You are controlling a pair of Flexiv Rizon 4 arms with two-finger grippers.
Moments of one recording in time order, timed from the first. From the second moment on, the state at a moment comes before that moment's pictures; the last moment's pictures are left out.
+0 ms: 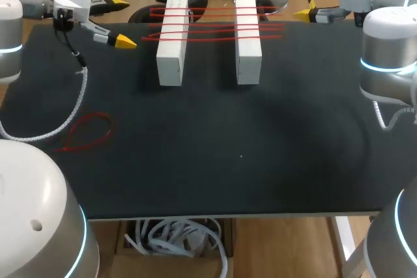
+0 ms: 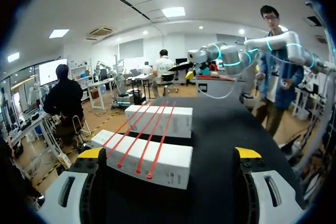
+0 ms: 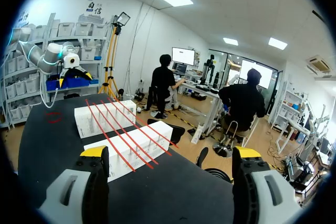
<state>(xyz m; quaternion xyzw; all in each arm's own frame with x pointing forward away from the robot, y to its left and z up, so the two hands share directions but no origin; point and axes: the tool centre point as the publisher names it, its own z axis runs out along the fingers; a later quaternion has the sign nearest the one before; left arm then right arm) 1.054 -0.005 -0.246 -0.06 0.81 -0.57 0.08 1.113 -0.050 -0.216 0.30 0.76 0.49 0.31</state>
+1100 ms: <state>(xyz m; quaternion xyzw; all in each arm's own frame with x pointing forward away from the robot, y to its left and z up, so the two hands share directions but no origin) 1.088 -0.017 -0.305 0.00 0.80 -0.60 -0.02 1.113 -0.050 -0.216 0.30 0.76 0.49 0.31</state>
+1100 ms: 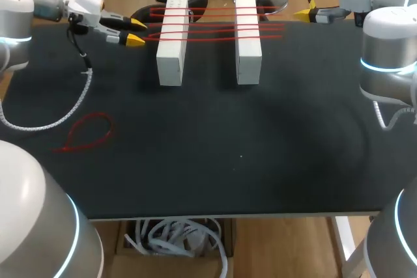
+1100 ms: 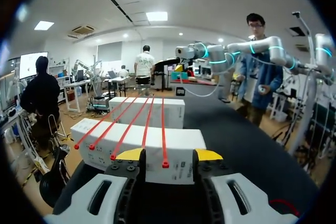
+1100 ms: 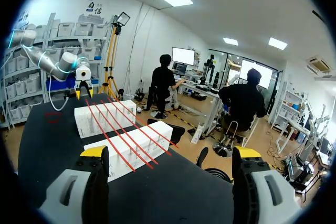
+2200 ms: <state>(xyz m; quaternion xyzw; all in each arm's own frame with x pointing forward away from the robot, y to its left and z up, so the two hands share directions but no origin) 1.087 -0.017 -0.319 -0.01 0.79 -0.61 -0.03 1.113 -0.050 -0.216 0.30 0.76 0.49 0.31</state>
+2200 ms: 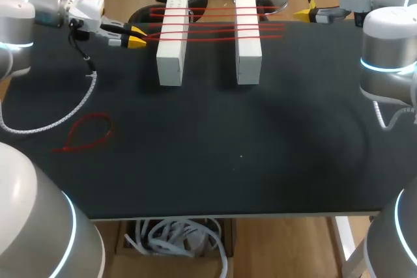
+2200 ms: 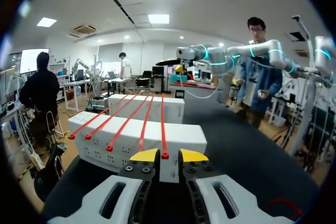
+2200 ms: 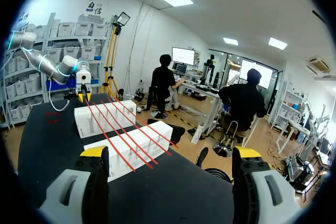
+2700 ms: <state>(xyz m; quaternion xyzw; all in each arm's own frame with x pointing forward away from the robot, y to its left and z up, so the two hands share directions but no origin) 1.086 -0.017 -0.319 -0.01 0.79 -0.62 -0.03 1.113 -0.050 -0.216 0.30 0.76 0.49 0.31</state>
